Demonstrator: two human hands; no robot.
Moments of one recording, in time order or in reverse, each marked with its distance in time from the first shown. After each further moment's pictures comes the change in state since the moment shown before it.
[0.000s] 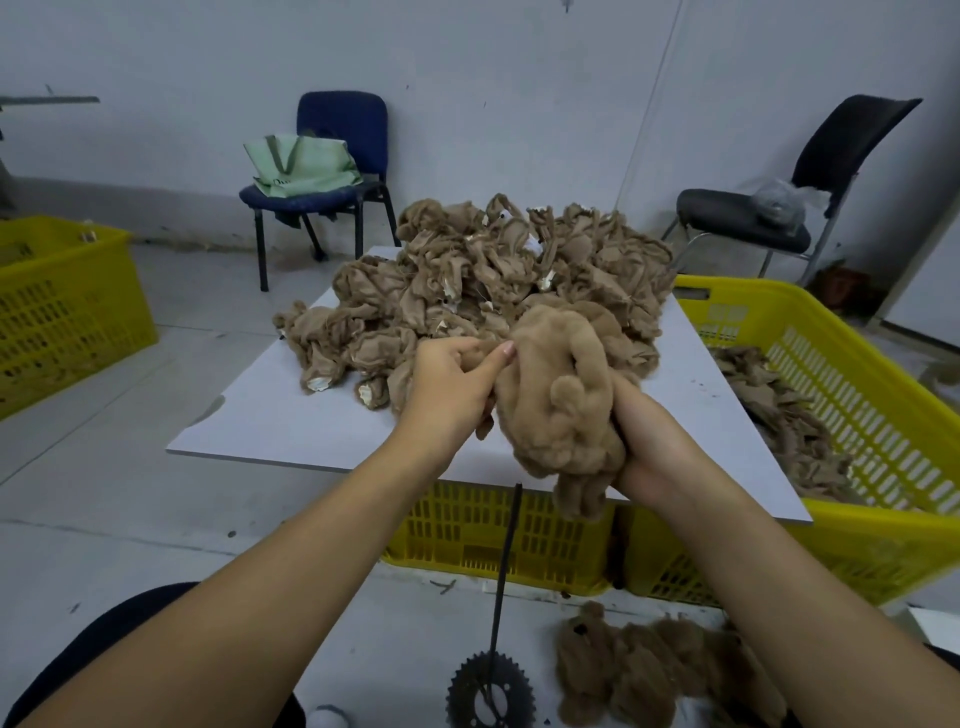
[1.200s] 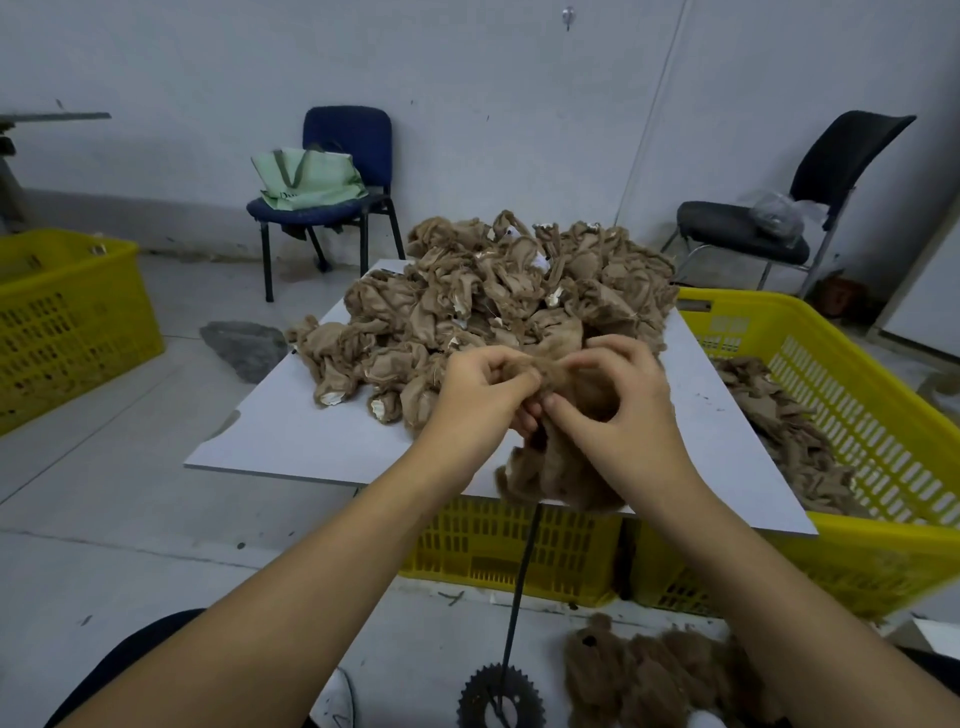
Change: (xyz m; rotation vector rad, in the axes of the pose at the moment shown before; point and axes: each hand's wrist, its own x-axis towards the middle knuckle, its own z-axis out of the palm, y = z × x) left_hand -0.002 0.017 -0.004 -0.029 -0.137 -0.042; right_hand -0.018 -0.007 0.030 -0.992 0.307 -0.689
